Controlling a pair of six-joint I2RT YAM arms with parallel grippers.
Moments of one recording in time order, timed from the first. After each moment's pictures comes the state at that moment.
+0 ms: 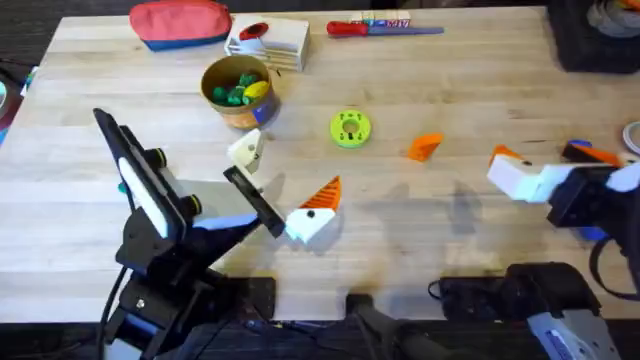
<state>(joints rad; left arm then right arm) -0.37 0.01 0.01 -0.05 0.48 0.00 0.00 0.30 0.68 -0.98 -0.03 0.06</state>
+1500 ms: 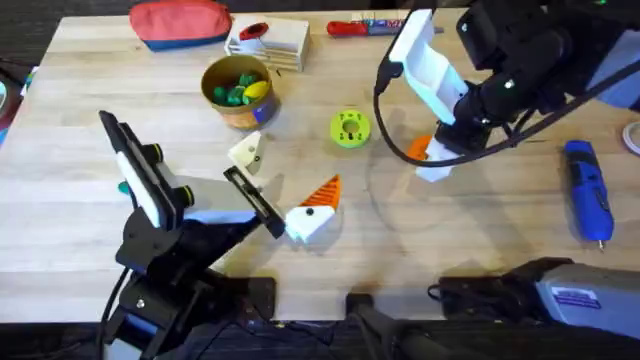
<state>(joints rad) -0.37 0.01 0.01 -0.05 0.48 -0.09 0.33 1.42 1.07 -1.01 -0.02 -0.72</state>
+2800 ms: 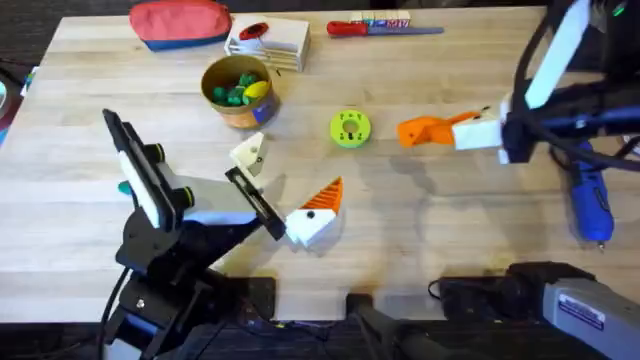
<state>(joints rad) -0.37 0.01 0.01 -0.05 0.50 -0.09 -0.02 1.11 0.94 -0.99 -0.71 -0.58</state>
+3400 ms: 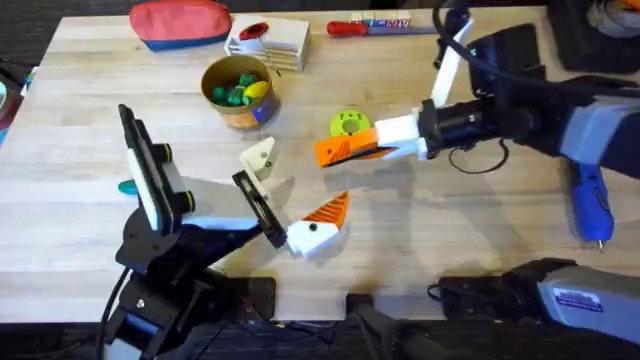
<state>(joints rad) -0.37 0.01 0.01 -0.05 0.62 -0.09 0.27 1.37 0.74 -0.35 -1.16 0.36</state>
